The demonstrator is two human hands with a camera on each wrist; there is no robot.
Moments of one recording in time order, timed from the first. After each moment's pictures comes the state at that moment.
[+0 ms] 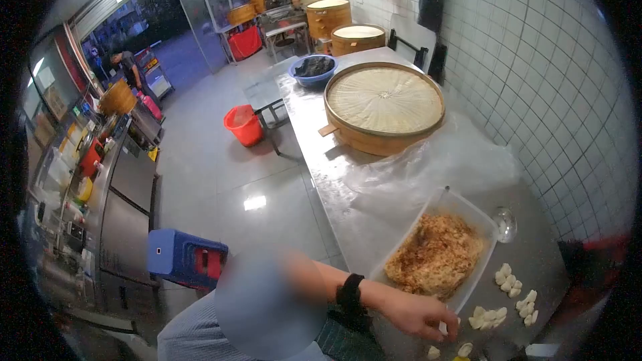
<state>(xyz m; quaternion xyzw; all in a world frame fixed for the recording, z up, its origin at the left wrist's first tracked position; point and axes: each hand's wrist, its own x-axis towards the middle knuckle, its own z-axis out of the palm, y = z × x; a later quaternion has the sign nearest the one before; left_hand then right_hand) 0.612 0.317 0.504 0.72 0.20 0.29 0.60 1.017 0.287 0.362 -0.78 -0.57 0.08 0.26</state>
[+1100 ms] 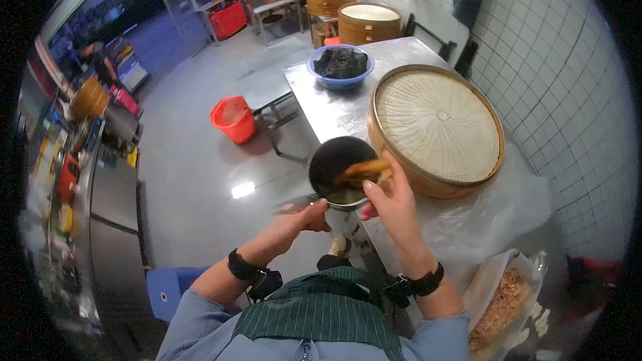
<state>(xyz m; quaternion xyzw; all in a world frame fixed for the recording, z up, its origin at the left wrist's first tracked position) 0.147 0.178 0.480 0.19 0.69 0.50 0.48 0.268 0.349 0.508 -0.24 -0.58 0.75 0.22</state>
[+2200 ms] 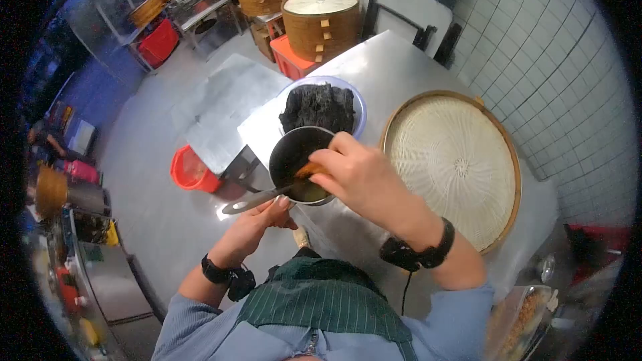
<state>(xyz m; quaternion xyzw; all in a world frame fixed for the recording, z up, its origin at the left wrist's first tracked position) -0.175 0.322 0.505 0.26 0.66 0.46 0.53 -0.030 0.503 0.567 -0.09 -0.94 0.23 0.24</state>
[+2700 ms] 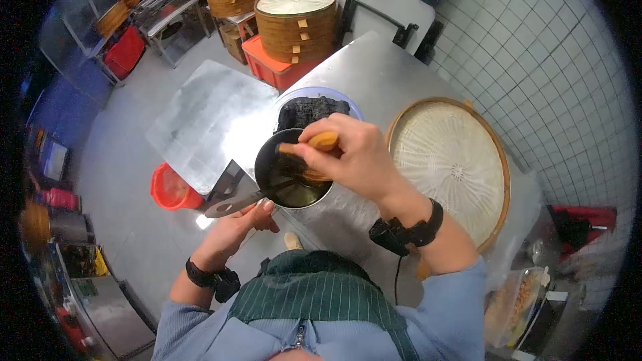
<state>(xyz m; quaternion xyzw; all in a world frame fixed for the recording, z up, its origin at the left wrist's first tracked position) -0.273 0.336 0.502 0.28 0.62 0.44 0.58 -0.119 0.528 0.576 -0.15 -0.86 0.33 0.35</state>
